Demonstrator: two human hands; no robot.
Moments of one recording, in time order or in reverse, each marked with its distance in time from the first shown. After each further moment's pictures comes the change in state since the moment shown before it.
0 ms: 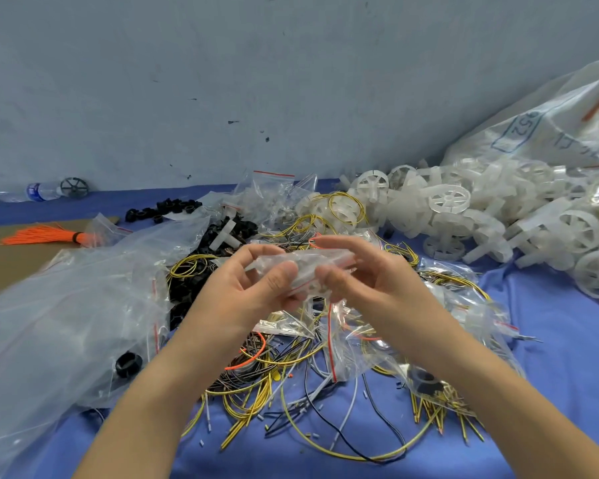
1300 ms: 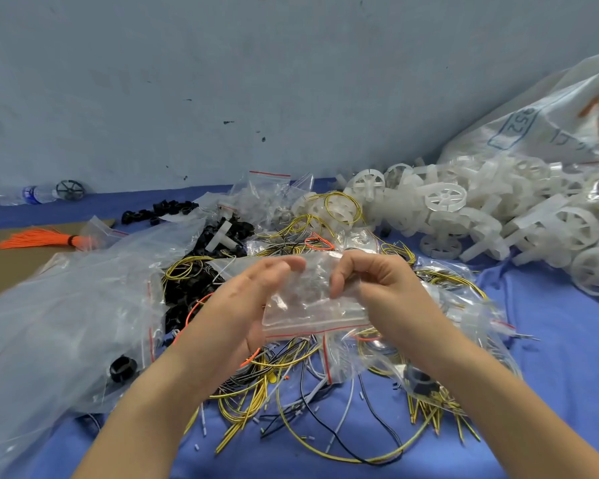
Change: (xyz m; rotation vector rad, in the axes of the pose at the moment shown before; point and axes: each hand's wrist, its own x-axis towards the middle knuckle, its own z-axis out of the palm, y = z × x) left_hand -0.008 0.004 0.009 -0.075 -0.183 -0.166; right_hand 0.004 0.003 0.000 0.236 0.032 0.076
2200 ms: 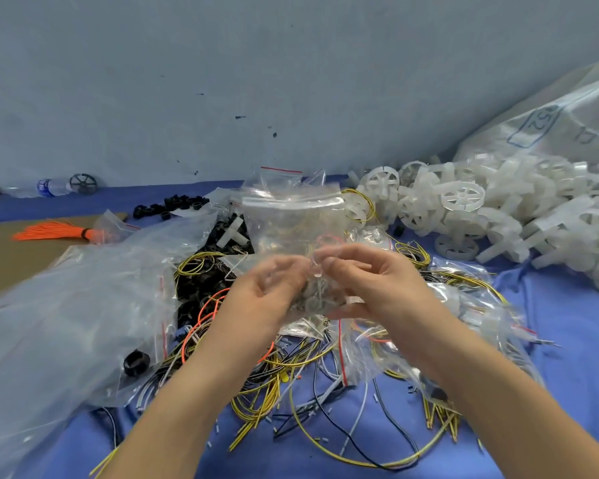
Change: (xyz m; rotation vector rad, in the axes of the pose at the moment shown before) left_hand 0.010 -0.012 0.004 0.148 0.208 0.150; right_hand 0.010 -0.001 0.016 0.256 -0.002 0.208
